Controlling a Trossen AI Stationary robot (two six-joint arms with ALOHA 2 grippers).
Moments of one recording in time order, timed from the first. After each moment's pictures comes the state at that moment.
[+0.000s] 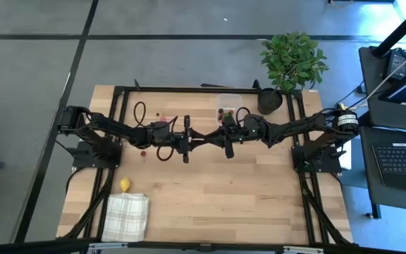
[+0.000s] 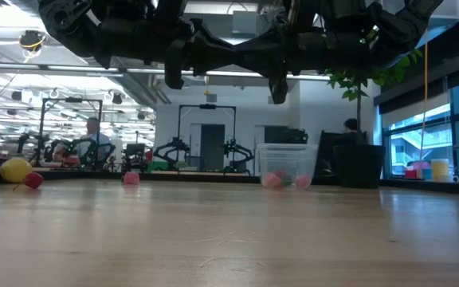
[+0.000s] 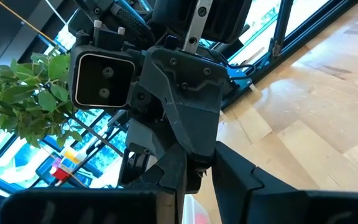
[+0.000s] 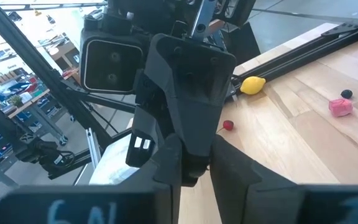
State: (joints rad) left arm 0.04 1.52 0.63 0.84 -0.04 0.75; right arm -0.10 1.58 0.70 0.80 -0.23 0.49
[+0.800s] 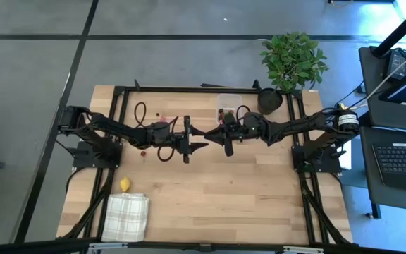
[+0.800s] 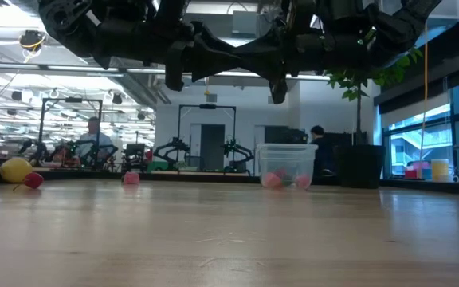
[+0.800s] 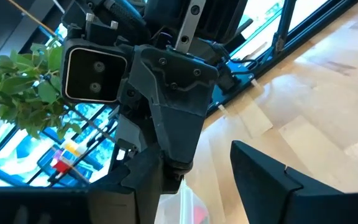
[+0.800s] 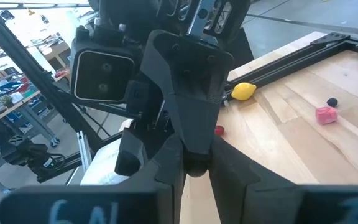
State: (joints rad) left arm 0.04 1.52 0.63 0.83 -0.08 0.74; right arm -0.12 1.57 0.71 0.78 -0.23 0.46
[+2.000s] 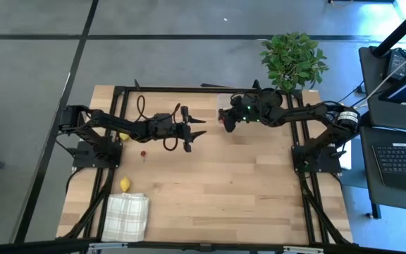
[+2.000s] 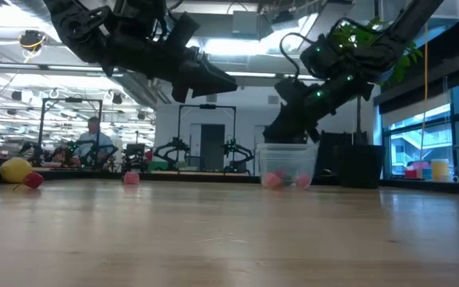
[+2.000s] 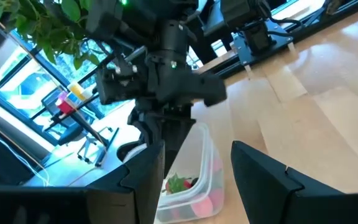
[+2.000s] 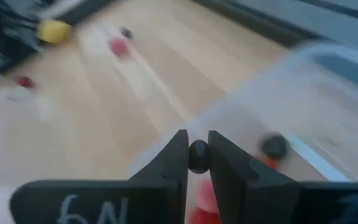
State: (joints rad) left arm 0.16 1.52 0.64 0.73 -0.11 0.58; right arm -0.46 1.58 0.70 0.35 -0.08 0.30
